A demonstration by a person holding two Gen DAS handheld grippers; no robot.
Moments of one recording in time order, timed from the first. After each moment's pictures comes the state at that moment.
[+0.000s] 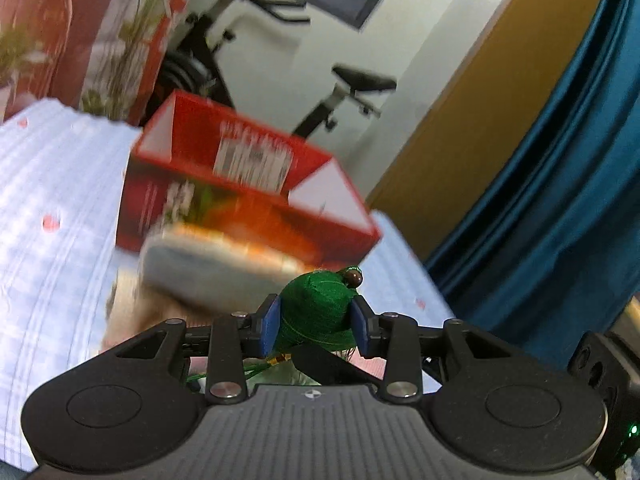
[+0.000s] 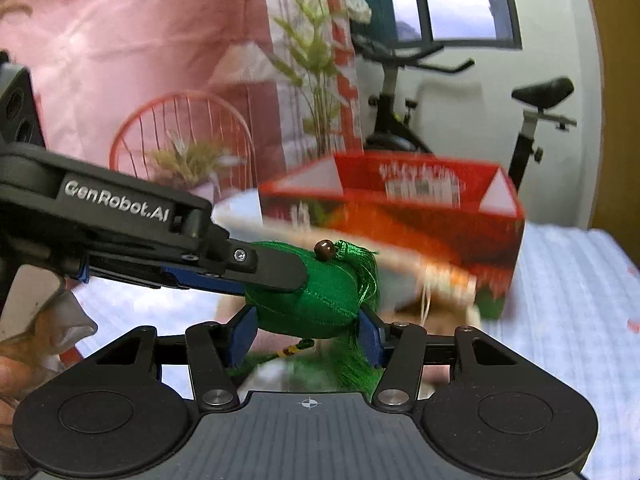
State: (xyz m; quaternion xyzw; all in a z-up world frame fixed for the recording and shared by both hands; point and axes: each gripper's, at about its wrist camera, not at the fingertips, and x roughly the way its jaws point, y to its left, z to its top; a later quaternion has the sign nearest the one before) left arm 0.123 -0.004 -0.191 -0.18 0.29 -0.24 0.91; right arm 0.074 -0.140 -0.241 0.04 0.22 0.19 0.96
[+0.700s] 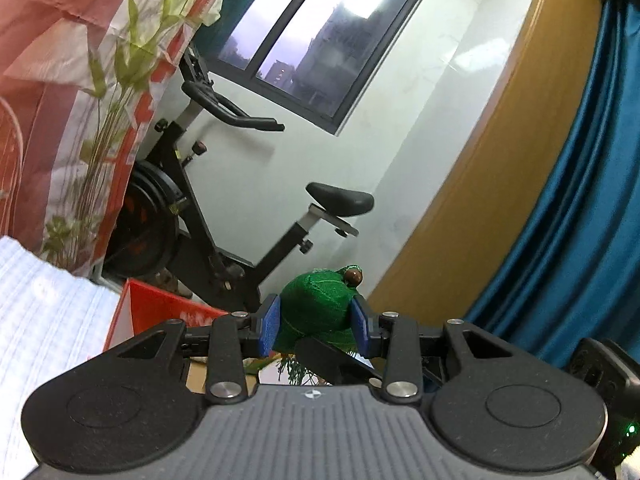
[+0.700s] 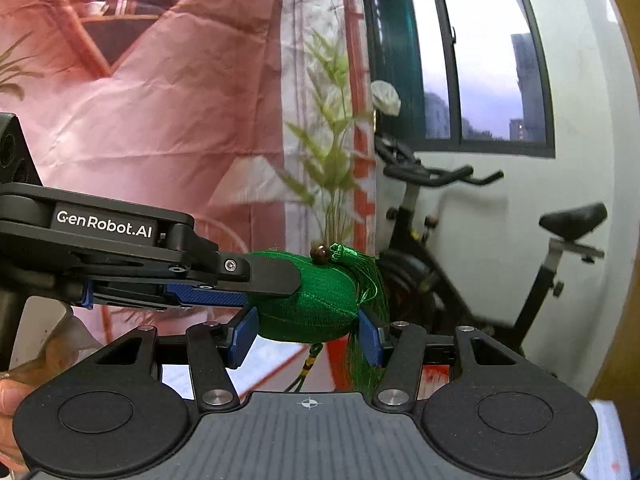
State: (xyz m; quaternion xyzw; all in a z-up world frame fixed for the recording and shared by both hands) left arm 0.237 -0.012 -0.072 -0.19 0.18 -0.24 0.93; right arm 0.212 -0.164 -0.073 0.00 0.11 0.22 0.97
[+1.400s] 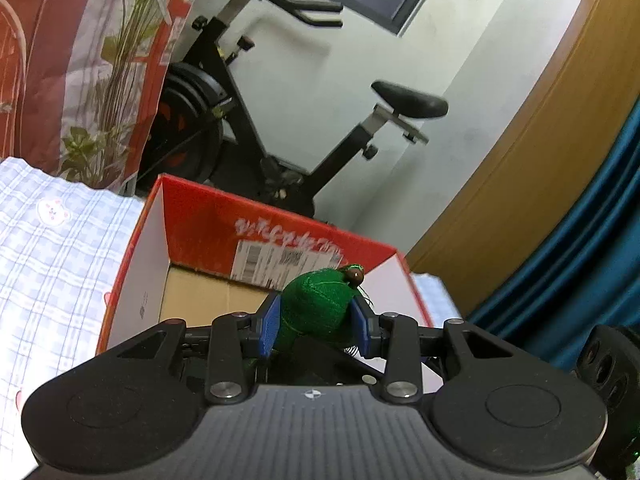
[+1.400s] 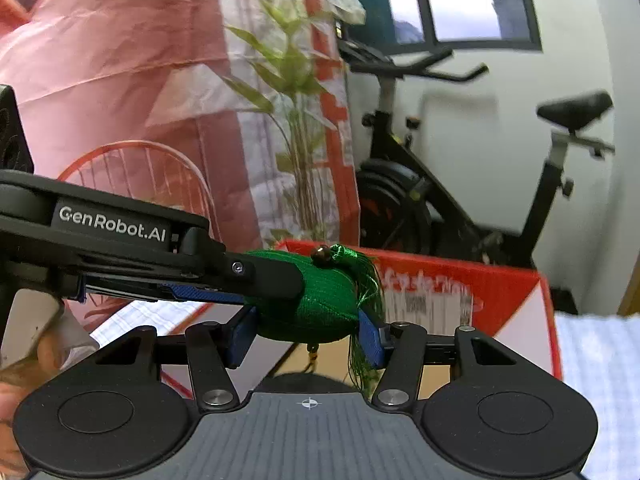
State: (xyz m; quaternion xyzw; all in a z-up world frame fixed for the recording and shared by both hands) left arm 0.336 -0.014 -0.166 -0.16 0.32 -0.21 0.91; right arm 0.320 -0.162 -0.197 0.05 0.23 0.19 0.95
